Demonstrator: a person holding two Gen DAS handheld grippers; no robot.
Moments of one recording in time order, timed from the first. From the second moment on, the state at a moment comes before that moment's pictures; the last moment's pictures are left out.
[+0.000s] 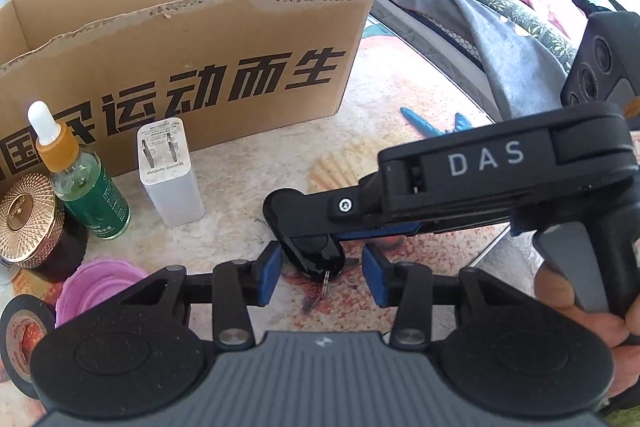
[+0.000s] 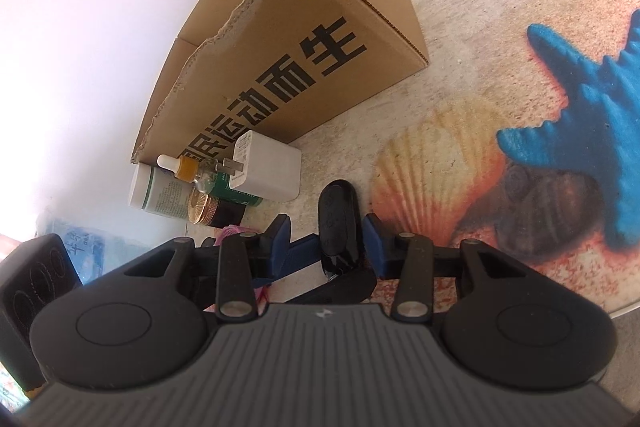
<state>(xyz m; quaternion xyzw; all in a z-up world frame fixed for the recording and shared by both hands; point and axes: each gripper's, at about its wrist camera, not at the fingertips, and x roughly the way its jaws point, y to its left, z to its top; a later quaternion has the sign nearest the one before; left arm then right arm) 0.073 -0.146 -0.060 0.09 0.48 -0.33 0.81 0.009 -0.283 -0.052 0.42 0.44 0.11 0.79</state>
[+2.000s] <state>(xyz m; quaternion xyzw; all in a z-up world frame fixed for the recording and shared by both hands) 0.192 -0.078 0.071 0.11 0.39 -0.24 0.88 0.203 -0.208 0.072 0.37 0.42 0.20 0.81</state>
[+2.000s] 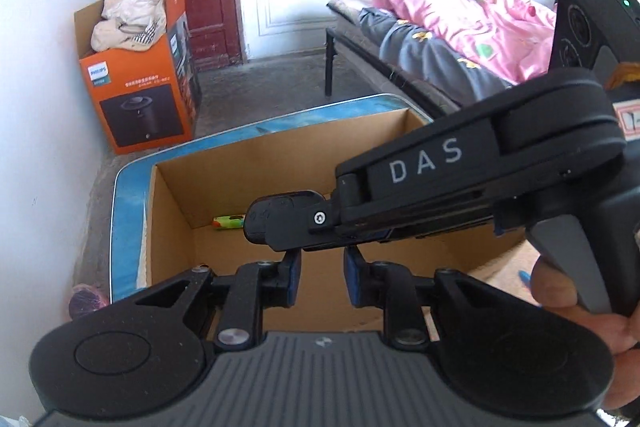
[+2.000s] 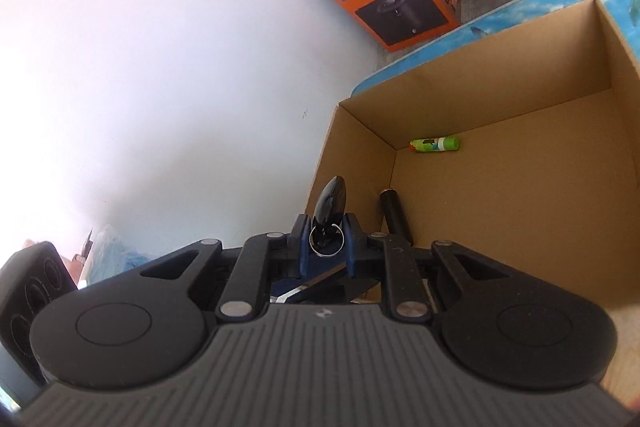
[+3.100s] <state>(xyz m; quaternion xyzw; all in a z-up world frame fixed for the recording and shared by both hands) 0.181 -0.026 0.095 0.04 0.40 -0.22 0.89 0.205 -0.245 0.070 0.42 0.43 0.20 0.77</state>
